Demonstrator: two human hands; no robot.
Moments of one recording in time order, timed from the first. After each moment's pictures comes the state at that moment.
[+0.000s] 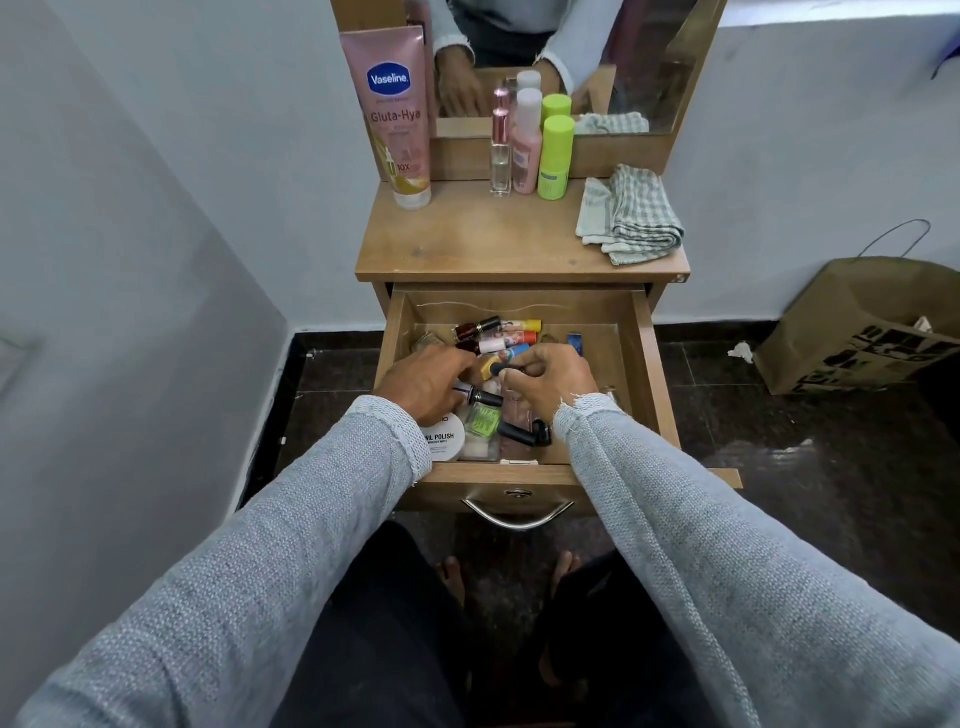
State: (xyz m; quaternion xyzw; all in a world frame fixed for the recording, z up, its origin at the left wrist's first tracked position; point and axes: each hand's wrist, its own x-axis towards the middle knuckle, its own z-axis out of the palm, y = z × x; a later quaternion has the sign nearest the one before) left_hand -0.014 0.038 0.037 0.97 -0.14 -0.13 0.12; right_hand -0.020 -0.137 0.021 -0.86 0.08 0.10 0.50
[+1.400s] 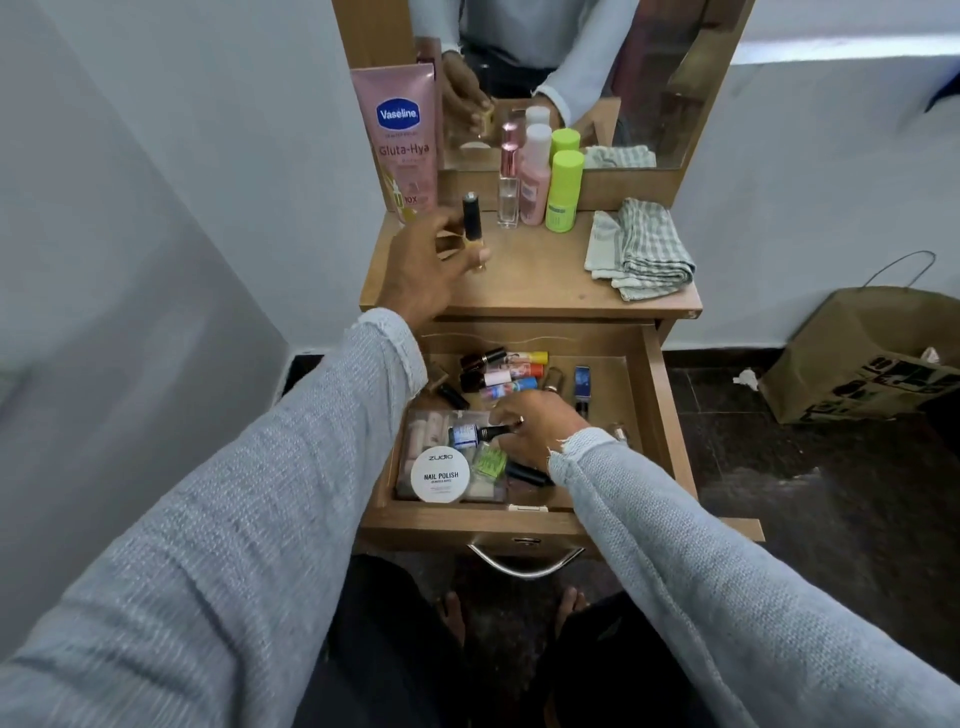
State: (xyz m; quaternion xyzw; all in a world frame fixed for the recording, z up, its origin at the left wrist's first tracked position) left_hand 0.084 0.033 0.106 0.86 -0.07 0.13 0.49; right_hand -0.008 -0.127 0.029 -0.93 -0.14 0.21 0.25
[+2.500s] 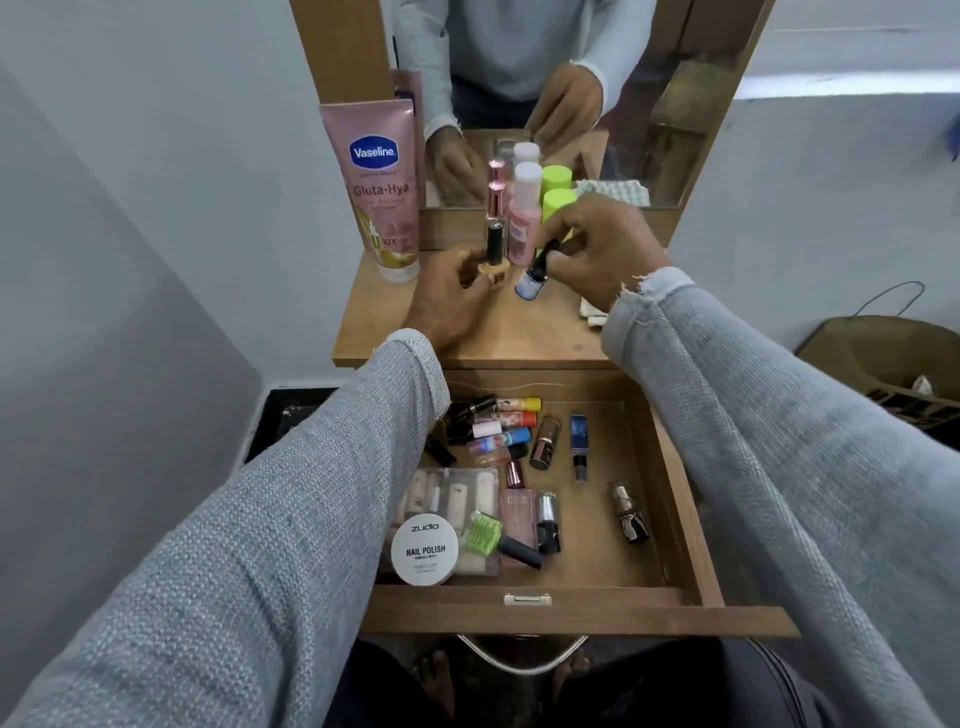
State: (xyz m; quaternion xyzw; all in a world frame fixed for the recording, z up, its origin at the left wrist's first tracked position) left_hand 0.156 0.008 0.076 0.86 -0.13 0.11 0.48; right_hand 0.125 -0.173 0.151 -0.93 -0.18 -0.15 0.29
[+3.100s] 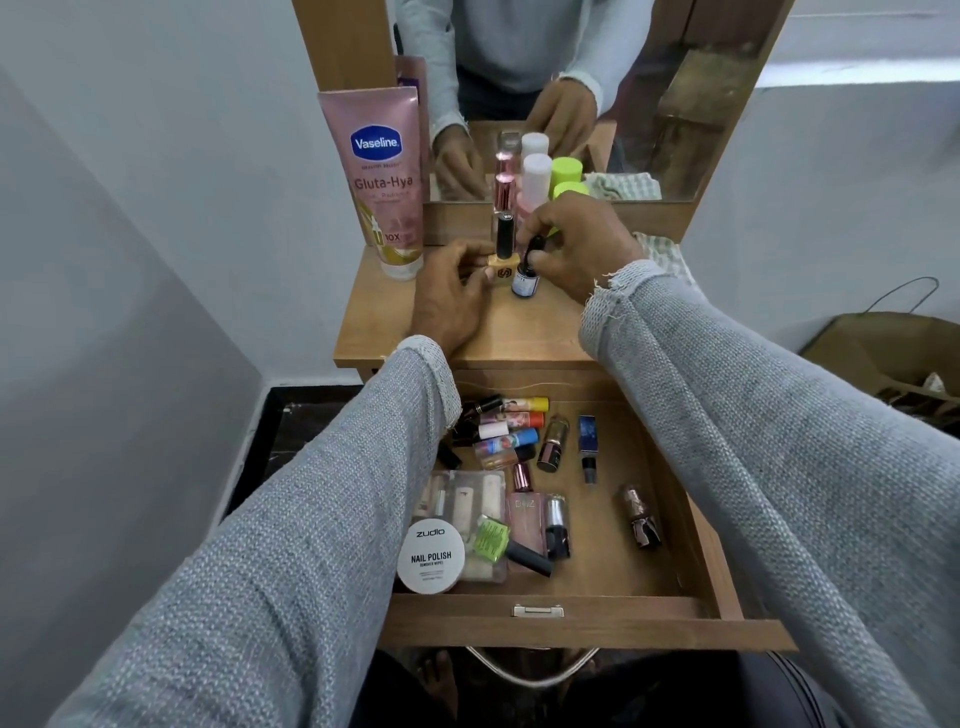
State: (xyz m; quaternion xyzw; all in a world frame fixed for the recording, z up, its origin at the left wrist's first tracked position) left_hand 0.159 0.007 0.063 0.85 -0.07 0.16 0.50; right_hand 0.160 -0.152 0.131 -0.95 -0.17 -0.12 0.25
